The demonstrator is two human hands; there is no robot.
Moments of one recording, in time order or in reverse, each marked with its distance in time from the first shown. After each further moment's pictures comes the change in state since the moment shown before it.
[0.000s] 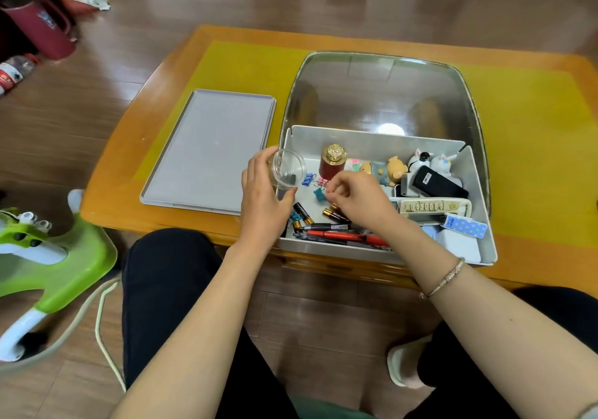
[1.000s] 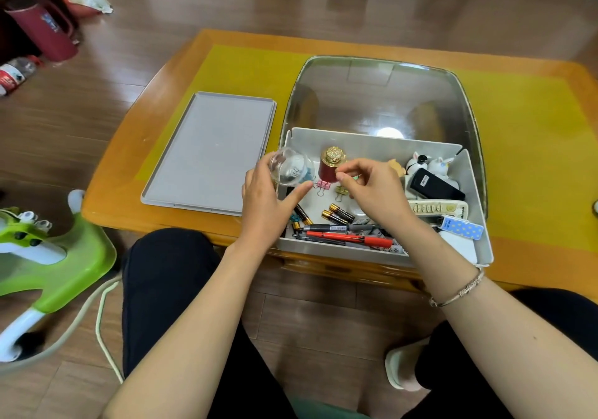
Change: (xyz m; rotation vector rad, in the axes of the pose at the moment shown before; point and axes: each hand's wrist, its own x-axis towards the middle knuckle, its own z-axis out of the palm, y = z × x) left_hand -0.002 0.000 0.001 -0.026 -0.085 -0.052; right_hand -0.014 -0.012 -0.024 0.228 0.222 -0.027
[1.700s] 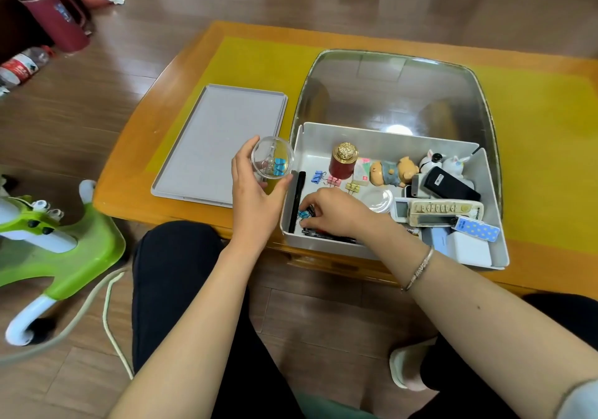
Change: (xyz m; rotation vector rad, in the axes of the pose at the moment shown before) left_hand -0.006 -0.001 -0.026 -0.253 0.174 -0.033; right_hand 0.012 0.009 0.066 -0.559 -0.566 -0.246
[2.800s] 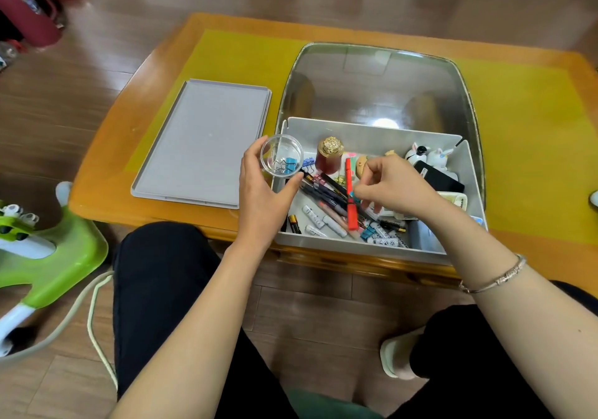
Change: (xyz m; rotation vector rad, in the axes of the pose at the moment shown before) left_hand -0.006 0.009 0.024 -0.003 -0.080 -0.009; right_hand -0.065 0.034 -0.070 0.455 0.203 0.366
